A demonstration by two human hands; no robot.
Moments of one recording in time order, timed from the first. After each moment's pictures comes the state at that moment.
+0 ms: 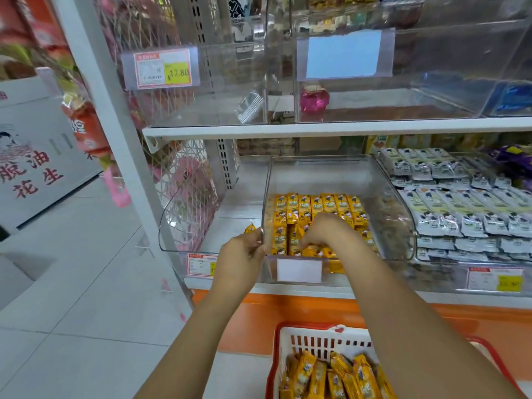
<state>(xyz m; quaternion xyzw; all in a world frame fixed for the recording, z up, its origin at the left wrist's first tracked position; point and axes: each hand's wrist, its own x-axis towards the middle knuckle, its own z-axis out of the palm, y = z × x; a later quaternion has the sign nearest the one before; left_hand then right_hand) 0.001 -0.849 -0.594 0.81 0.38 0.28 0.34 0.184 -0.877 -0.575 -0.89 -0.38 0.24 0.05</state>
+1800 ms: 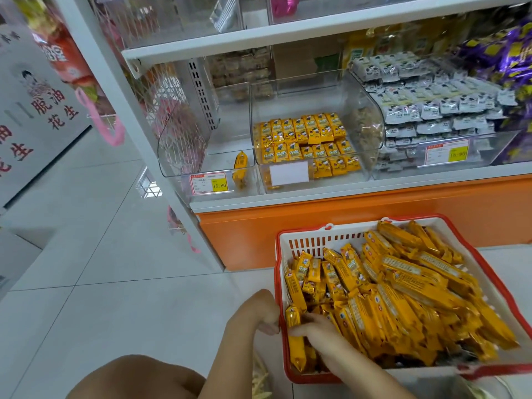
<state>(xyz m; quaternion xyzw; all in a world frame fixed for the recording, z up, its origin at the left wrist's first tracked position) -0.091 -0.960 -0.746 0.73 0.47 -0.26 0.41 -0.028 -1.086 -0.807 -0.68 -0.04 0.56 0.47</state>
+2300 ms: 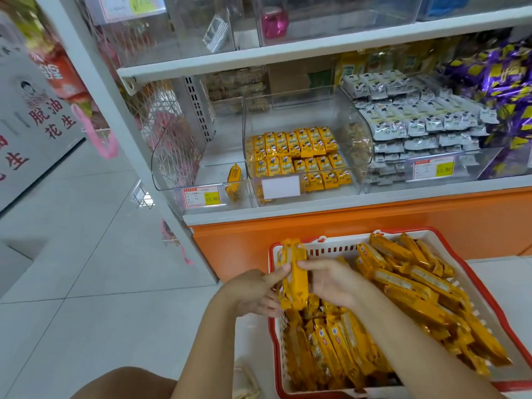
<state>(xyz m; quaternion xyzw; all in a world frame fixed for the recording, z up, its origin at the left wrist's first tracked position) -0.073 -0.947 -0.671 0.60 0.42 -0.16 0.66 0.068 -1.058 -0.710 -0.46 -0.15 0.64 0.60</state>
